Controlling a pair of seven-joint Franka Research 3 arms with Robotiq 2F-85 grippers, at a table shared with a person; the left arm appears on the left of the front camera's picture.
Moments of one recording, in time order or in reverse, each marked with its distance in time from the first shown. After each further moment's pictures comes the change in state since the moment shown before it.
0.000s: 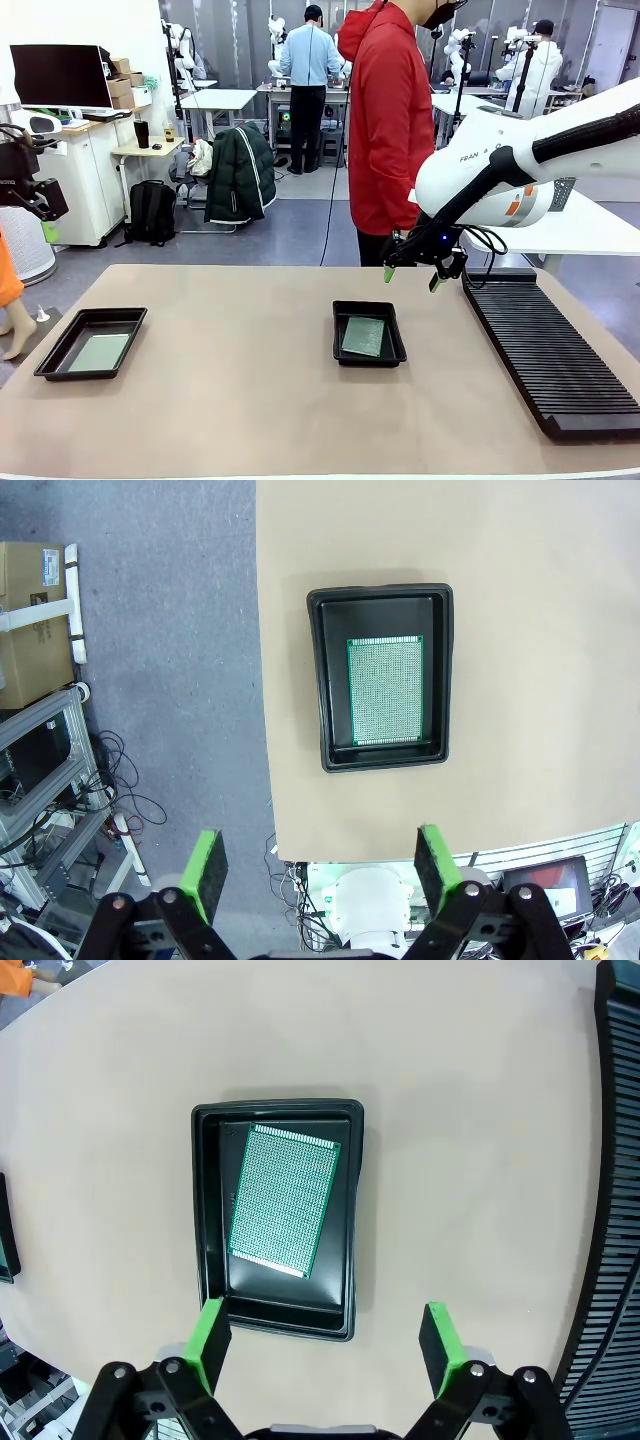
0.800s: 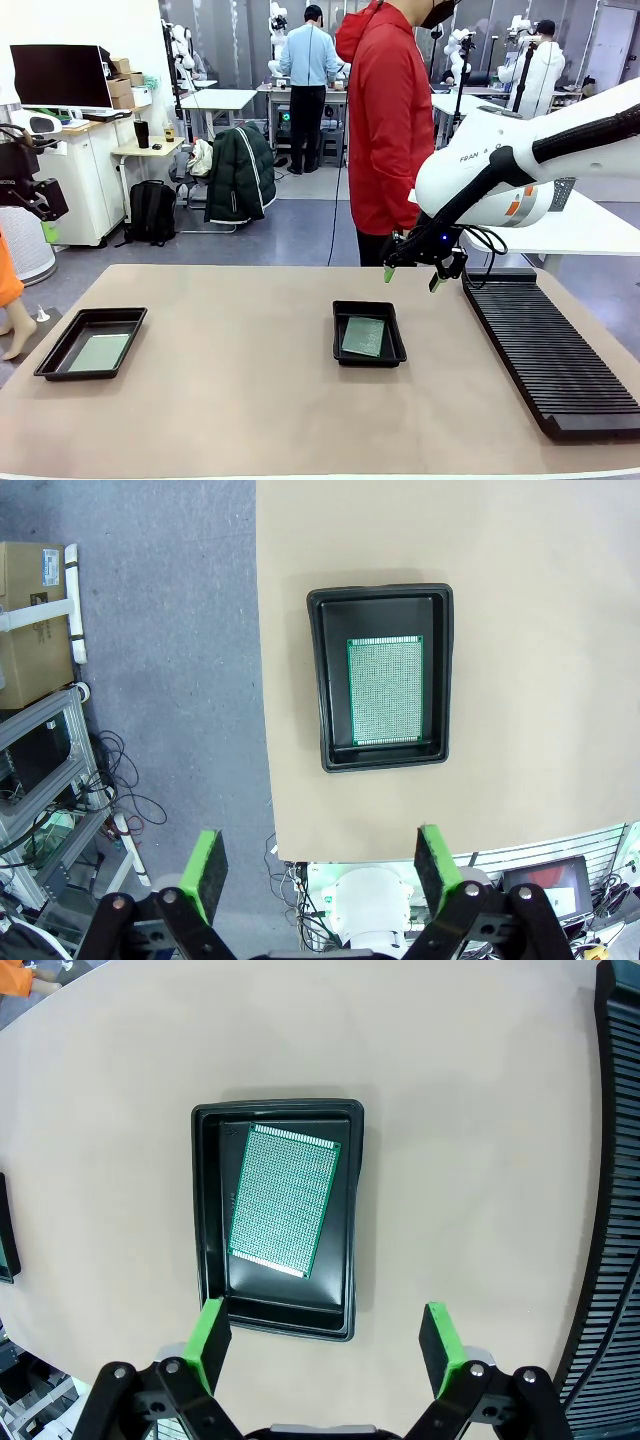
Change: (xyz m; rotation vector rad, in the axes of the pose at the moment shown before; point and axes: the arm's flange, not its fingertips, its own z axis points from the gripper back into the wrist) left arm 0.000 0.000 0.000 0.000 0.000 0.000; right arm 0.000 0.000 0.000 0.000 0.000 0.000
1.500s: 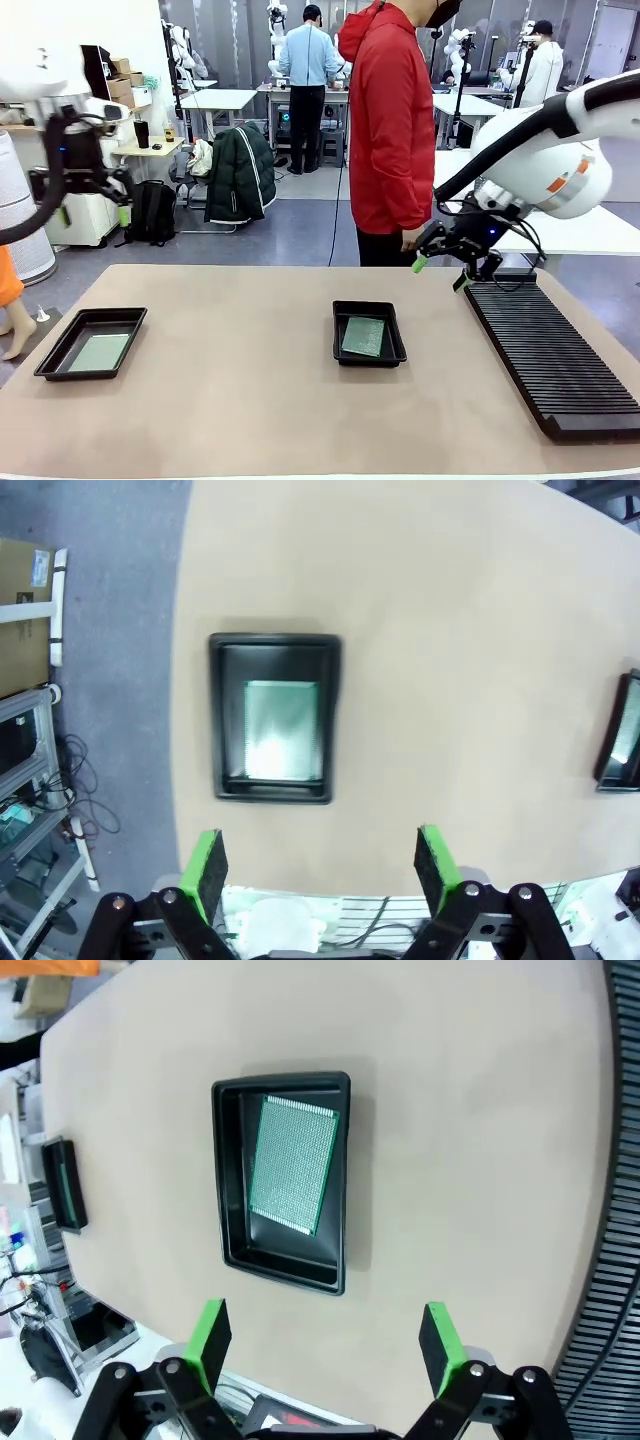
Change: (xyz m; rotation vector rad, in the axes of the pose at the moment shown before) left arm 0.022 -0.116 0.017 -0.021 -0.095 0.122; right arm 0.013 -0.086 0.023 0.251 0.112 -0.049
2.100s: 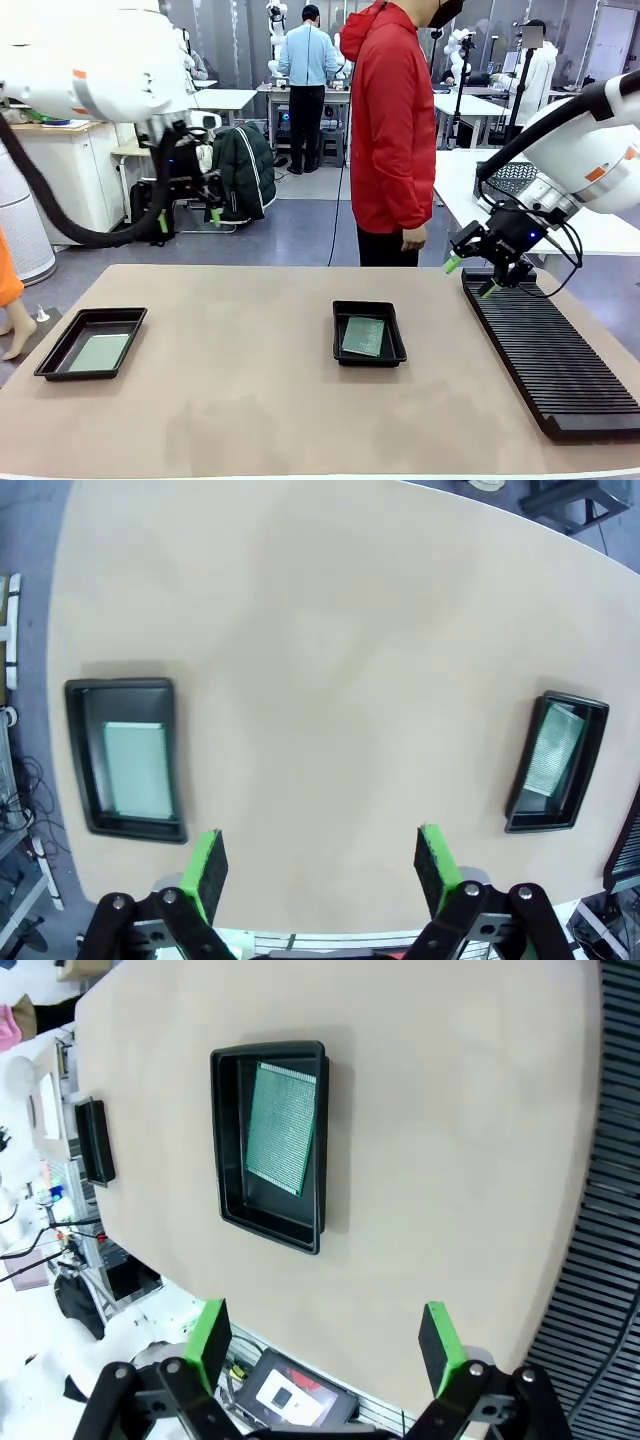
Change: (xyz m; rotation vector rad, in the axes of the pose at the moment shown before) left arm 0.023 -0.141 -0.026 -0.064 -0.037 -0.006; right arm 0.012 -0.067 0.018 0.138 0.106 0.014
